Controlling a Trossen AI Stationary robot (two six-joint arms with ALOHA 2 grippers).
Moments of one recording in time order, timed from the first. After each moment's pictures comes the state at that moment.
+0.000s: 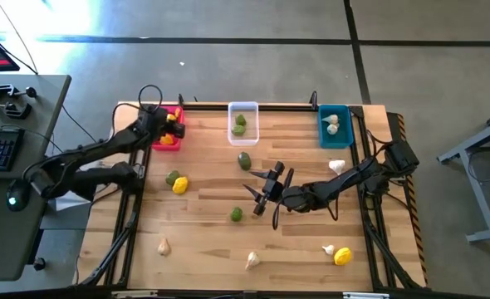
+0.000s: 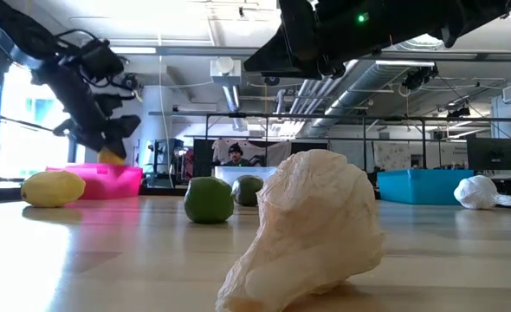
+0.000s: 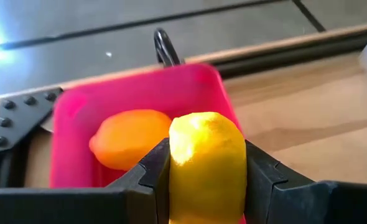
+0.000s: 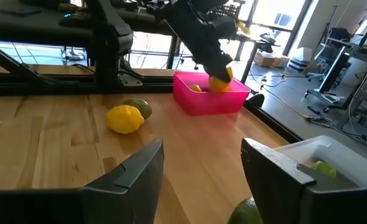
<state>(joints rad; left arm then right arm) 0.86 1.00 0.39 -0.12 -0.38 -0.27 0.32 1.74 0.84 0.69 0.78 -0.05</state>
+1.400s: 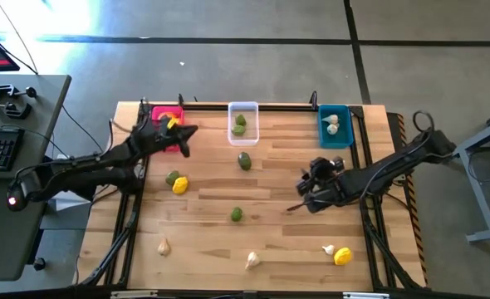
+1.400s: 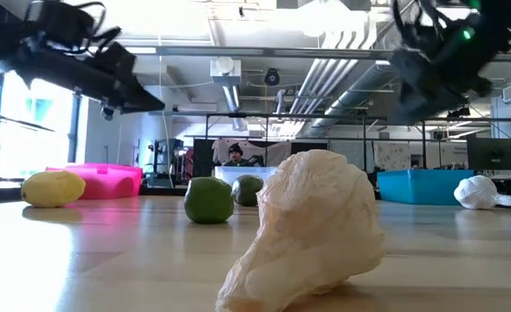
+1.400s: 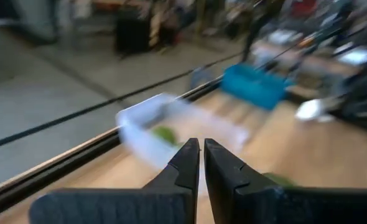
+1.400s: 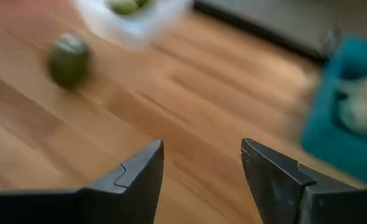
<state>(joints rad) 0.56 0.77 0.21 0.40 -0.02 -0.14 0.39 1.31 0.80 -0.92 0.89 1.31</state>
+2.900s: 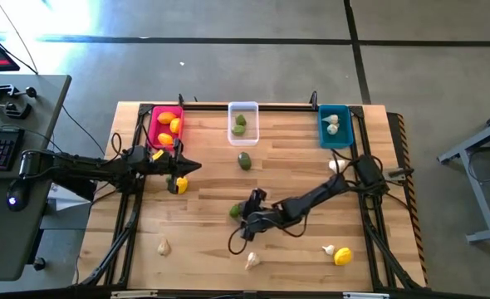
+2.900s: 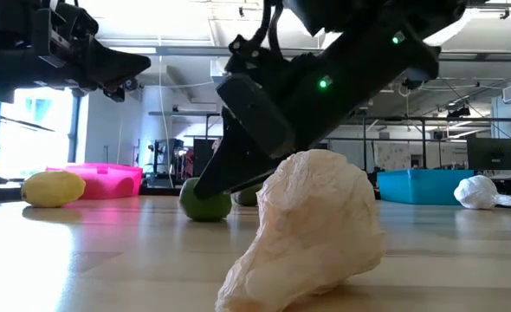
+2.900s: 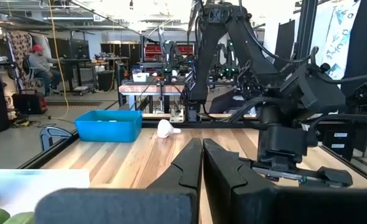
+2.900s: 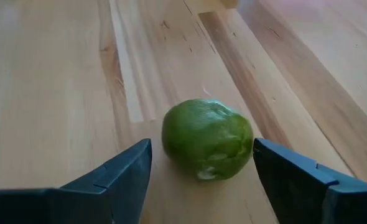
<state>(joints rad) 0.15 0.72 0.01 0.80 0.15 0.00 0.36 2.09 1.20 0.13 0.48 0.41</state>
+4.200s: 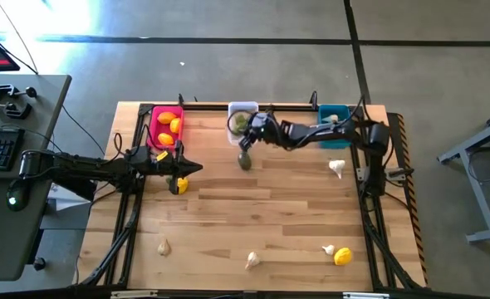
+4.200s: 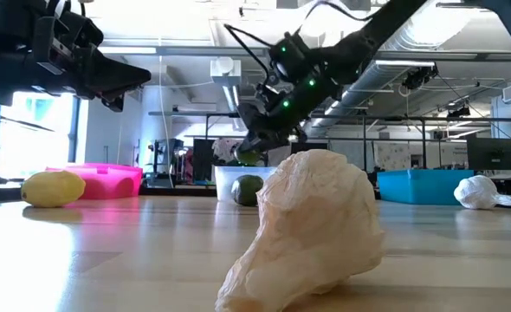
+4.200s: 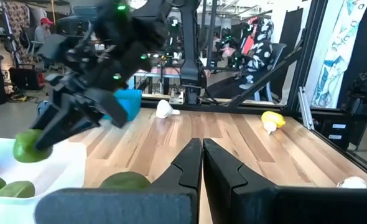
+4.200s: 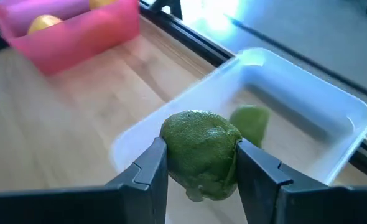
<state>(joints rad) 0.15 0.72 0.01 0.73 0.14 -0.05 -0.33 1.93 1.20 0.15 0.27 0.23</state>
